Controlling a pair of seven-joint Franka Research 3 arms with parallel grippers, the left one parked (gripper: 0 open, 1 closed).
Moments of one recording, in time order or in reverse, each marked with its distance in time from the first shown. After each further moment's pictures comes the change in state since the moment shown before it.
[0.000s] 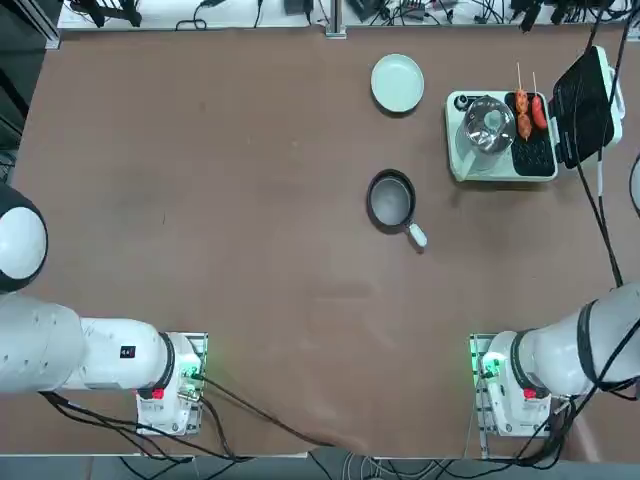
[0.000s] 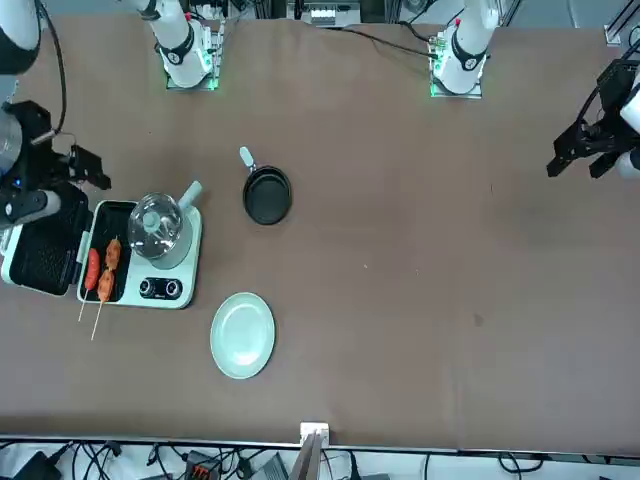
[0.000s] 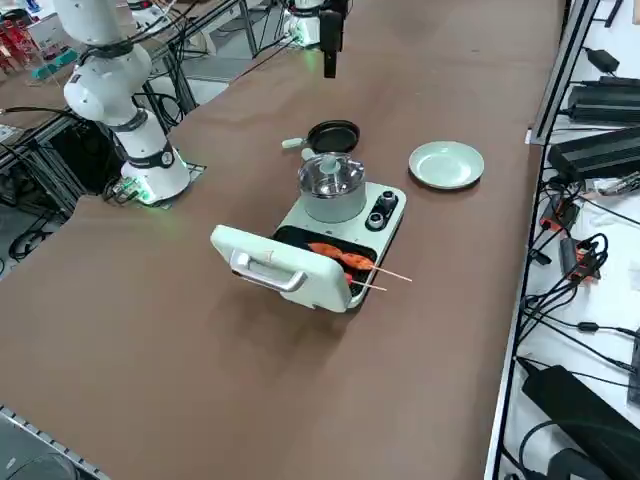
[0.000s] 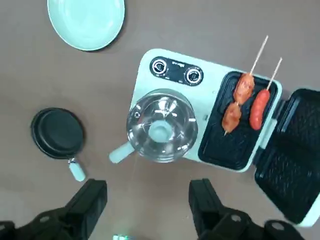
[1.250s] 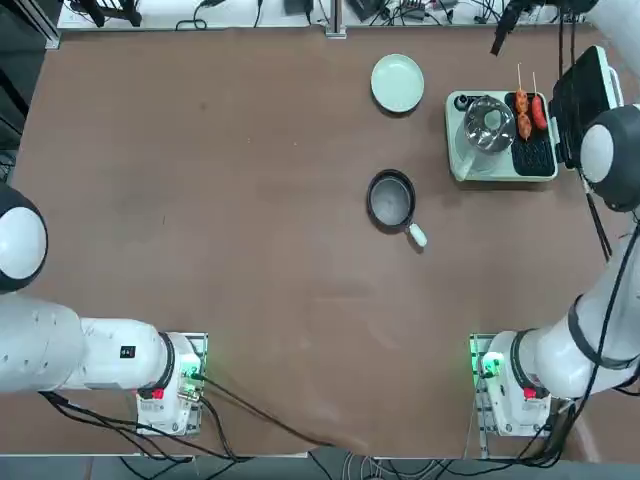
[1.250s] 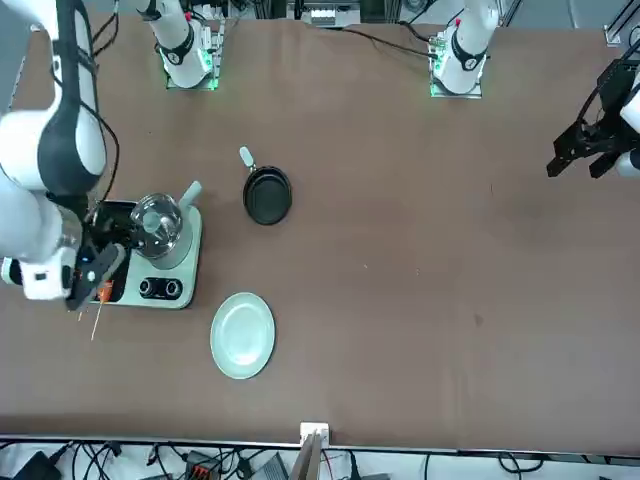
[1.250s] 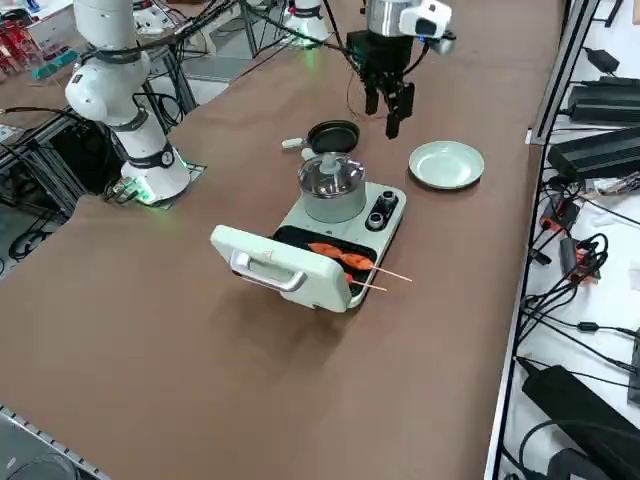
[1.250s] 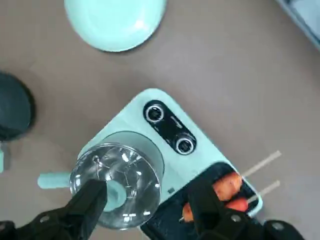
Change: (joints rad) arm 0.058 0.246 -0.057 0.042 0.016 0.254 -0.568
